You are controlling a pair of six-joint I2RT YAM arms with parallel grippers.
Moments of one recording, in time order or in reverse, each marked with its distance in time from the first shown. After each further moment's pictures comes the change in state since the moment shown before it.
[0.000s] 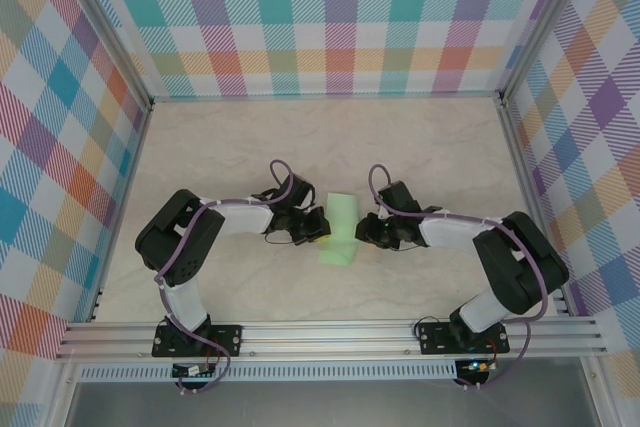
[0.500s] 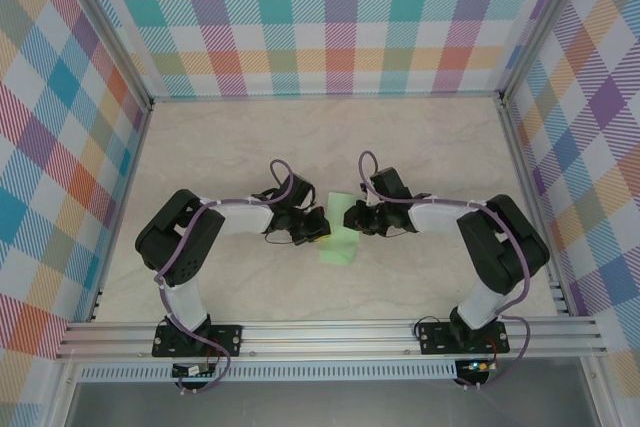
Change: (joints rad) left arm 0.000 0.000 0.006 -0.013 -0.003 0.000; right arm -0.004 0.158 0.137 0.063 -0.131 -0.041
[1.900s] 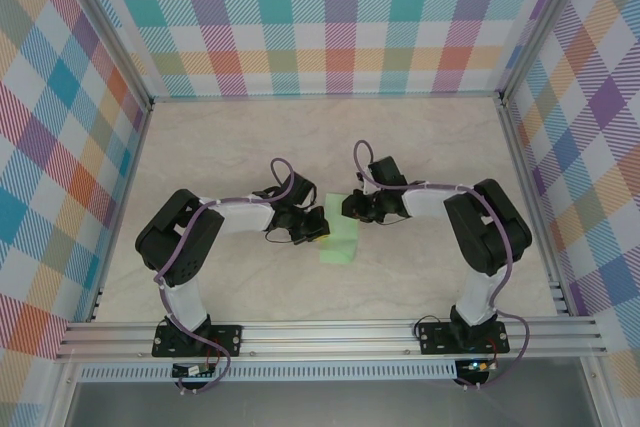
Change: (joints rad) left arm -0.002 0.000 0.028 -0.068 -0.032 0.011; right arm -0.055 0.147 0.146 -0.016 -0.018 -0.103
